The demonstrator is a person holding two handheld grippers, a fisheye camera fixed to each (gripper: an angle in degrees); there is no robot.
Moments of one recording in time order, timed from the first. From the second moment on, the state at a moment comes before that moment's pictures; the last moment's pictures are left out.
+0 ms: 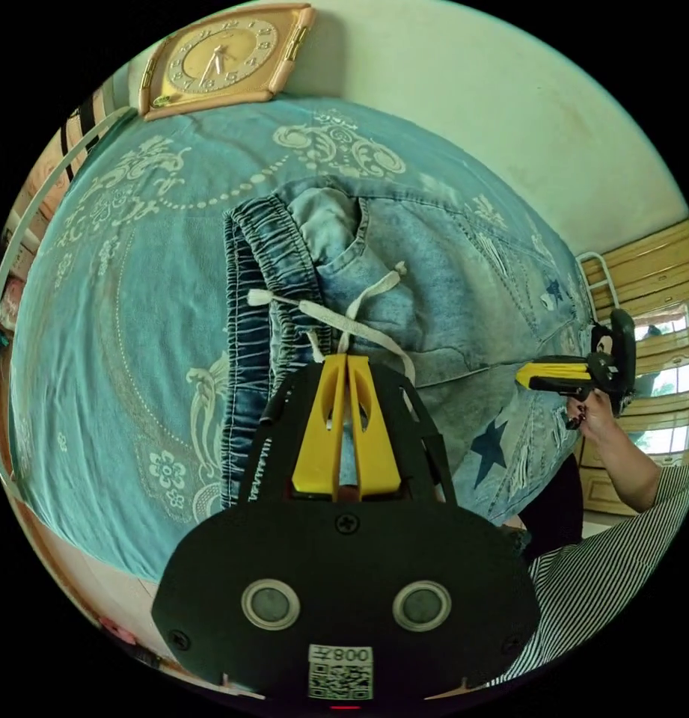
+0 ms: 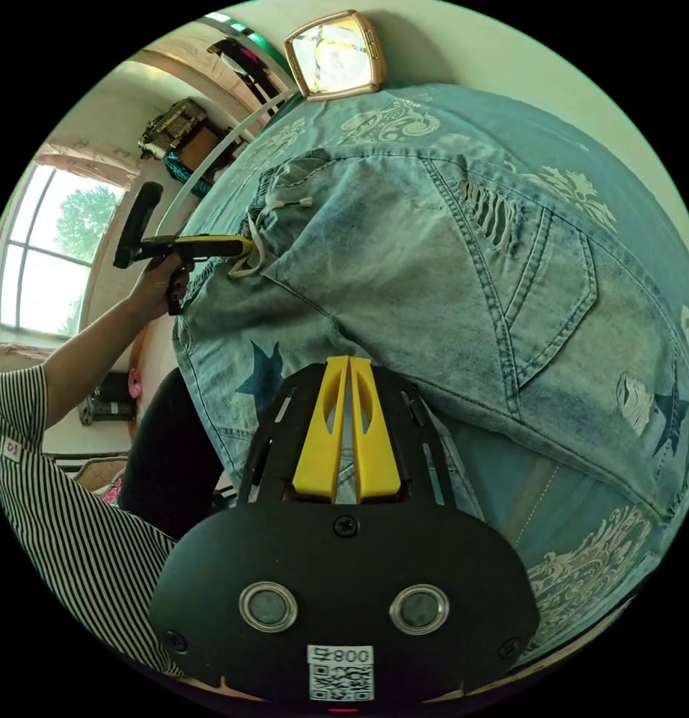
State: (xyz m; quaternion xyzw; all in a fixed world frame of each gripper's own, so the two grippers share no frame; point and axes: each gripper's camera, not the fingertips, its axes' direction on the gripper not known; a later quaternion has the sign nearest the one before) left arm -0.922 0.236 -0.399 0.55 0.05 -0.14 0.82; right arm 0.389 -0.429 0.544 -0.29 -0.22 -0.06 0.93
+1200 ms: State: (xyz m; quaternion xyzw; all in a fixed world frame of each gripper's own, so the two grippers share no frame) left arm -0.936 0.283 -0.400 0.54 -0.01 -0.22 0.81; right arm 0.388 -0.447 0.533 -0.30 -0.24 -0.04 0.92
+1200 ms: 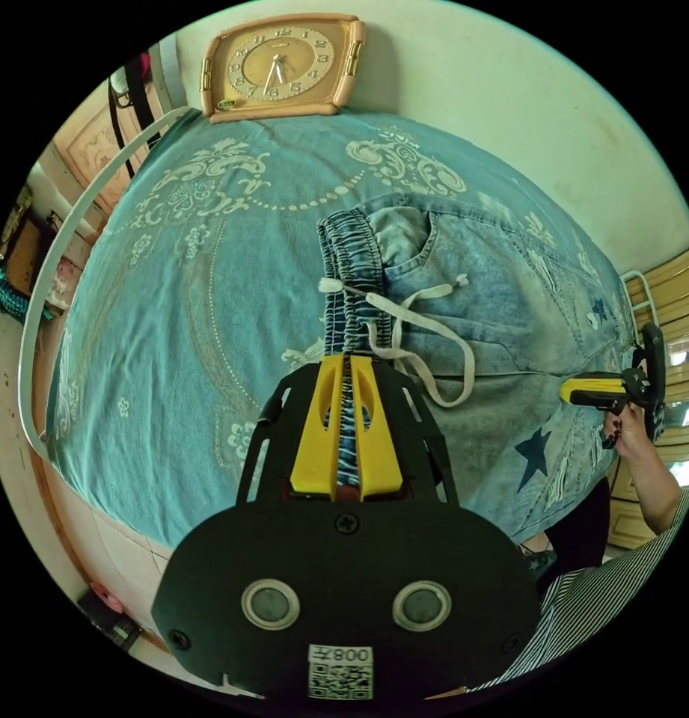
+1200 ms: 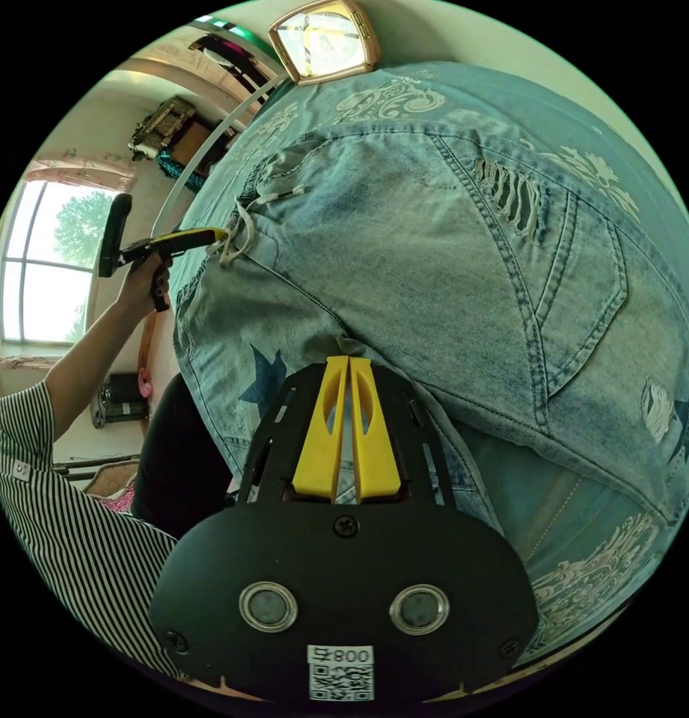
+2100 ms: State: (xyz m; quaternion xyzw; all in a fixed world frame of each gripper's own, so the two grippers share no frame) left arm -0.911 0.302 -0.468 0.60 -0.05 -0.15 0.78; right arm 0.347 -0.461 0.475 -0.26 -0.17 -0.10 0.94
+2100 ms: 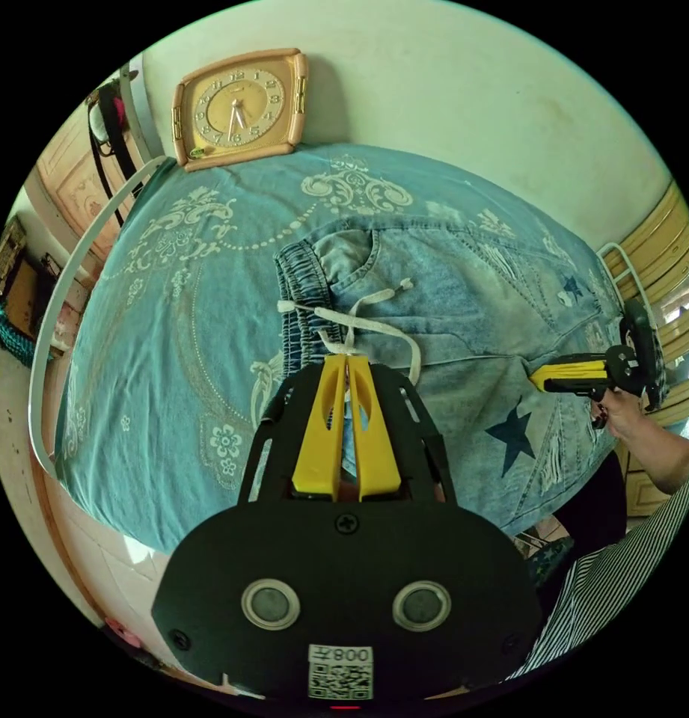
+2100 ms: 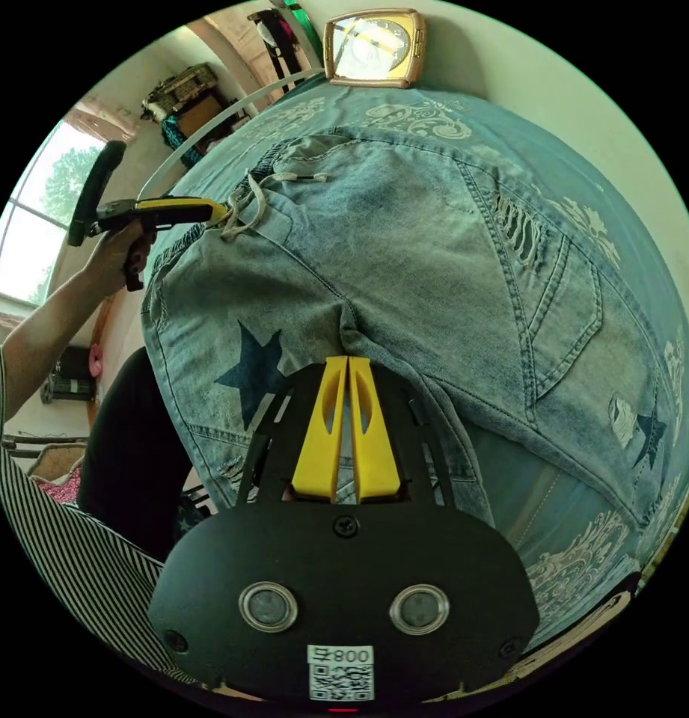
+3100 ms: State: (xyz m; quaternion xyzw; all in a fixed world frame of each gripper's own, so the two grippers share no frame) left arm -1.022 0.187 -0.704 0.47 -0.07 -0.09 0.87; right arm 0.415 -0.644 0.467 -0.22 -0.08 -0.13 0.96
